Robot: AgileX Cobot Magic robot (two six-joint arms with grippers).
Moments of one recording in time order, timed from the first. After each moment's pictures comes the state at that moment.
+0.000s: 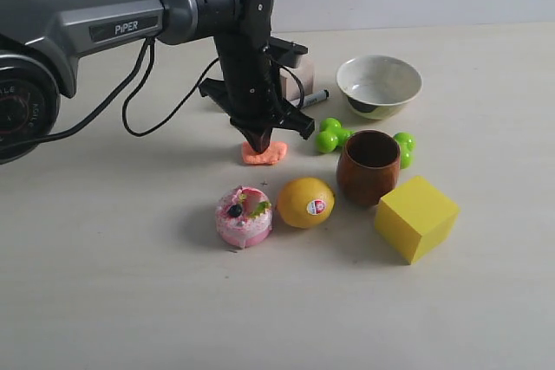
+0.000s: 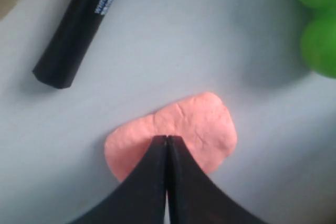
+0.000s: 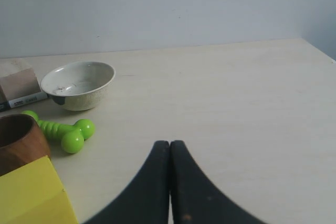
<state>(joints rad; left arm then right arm) -0.63 2.47 -2.06 -0.06 1.14 0.01 -0.07 0.02 0.00 0.08 0.32 -0.05</state>
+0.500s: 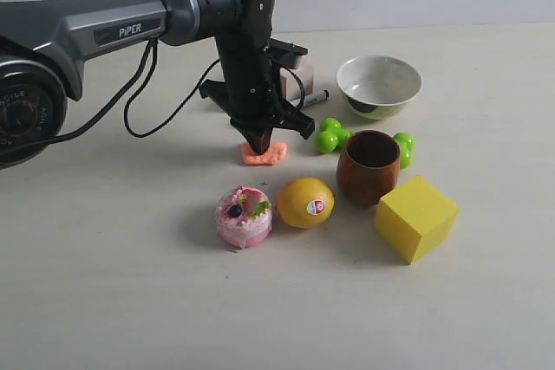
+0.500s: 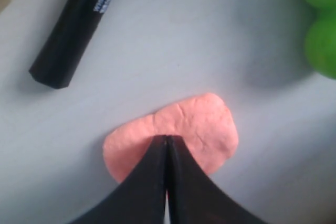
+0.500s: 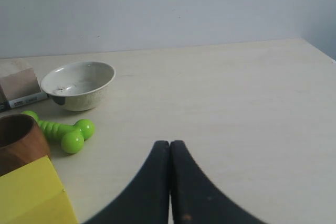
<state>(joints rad) -0.63 2.51 -2.09 -0.07 1.19 0.00 -0.07 0.02 0.00 0.08 0.32 -0.05</state>
